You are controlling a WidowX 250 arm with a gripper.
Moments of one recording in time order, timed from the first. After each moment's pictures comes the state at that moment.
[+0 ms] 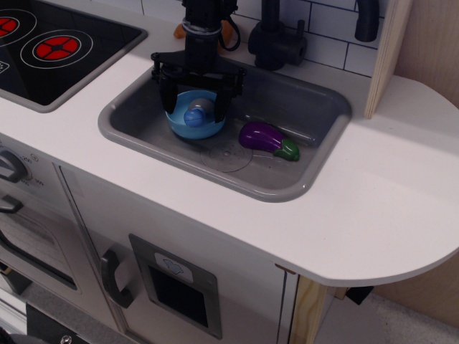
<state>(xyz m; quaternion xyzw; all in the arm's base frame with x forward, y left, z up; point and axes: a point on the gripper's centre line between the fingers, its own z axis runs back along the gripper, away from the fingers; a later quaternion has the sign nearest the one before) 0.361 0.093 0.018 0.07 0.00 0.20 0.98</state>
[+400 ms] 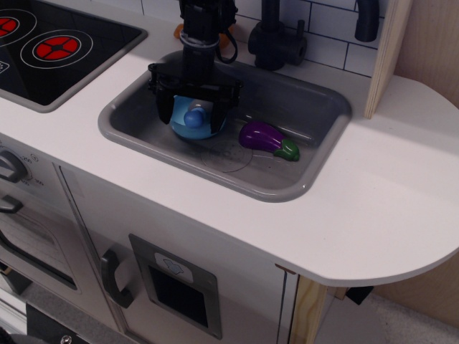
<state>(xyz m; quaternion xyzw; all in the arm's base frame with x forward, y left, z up) 0.352 0.092 0.008 0.08 0.00 0.19 0.98</state>
